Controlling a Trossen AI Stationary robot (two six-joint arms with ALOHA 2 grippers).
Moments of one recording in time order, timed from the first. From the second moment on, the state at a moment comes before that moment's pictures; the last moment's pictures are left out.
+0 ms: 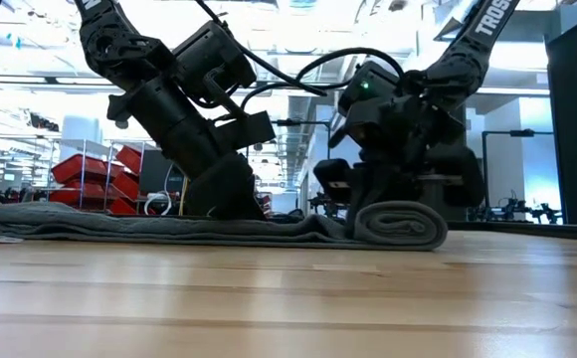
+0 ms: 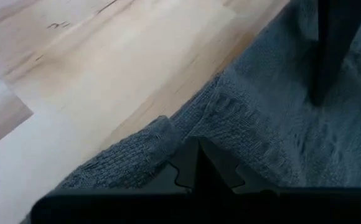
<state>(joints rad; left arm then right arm) -0.08 1.85 0.77 0.18 -0.30 -0.10 -0.13 1.86 0.83 0.06 -0.52 -0.70</state>
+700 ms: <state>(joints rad) -0.09 1.85 0.77 0.16 -0.30 -0.12 -0.13 1.85 0.83 -0.04 -0.51 -0.63</state>
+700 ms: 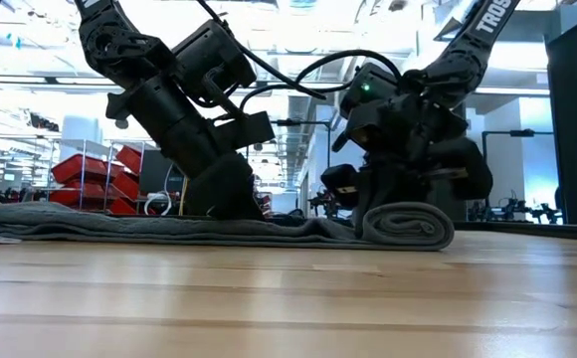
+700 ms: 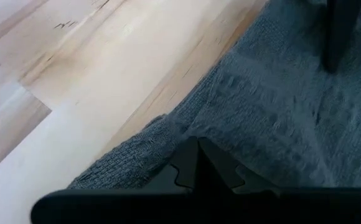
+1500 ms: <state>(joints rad) -0.09 1.85 0.78 0.16 -0.30 -0.03 -0.08 1.78 0.82 -0.03 -0.38 -0.68</state>
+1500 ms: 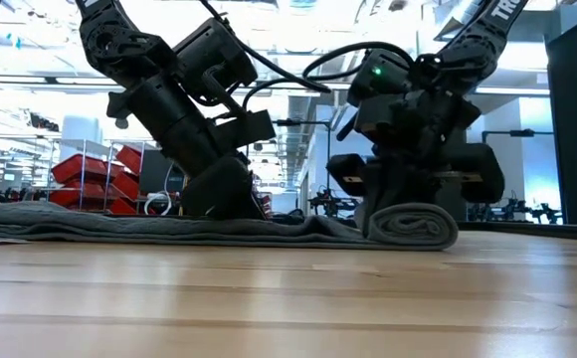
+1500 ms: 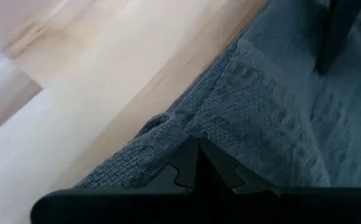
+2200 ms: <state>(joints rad) -0.09 1.85 0.78 0.18 -0.30 0.05 -0.02 1.80 0.86 -0.06 -0.24 -0.95</state>
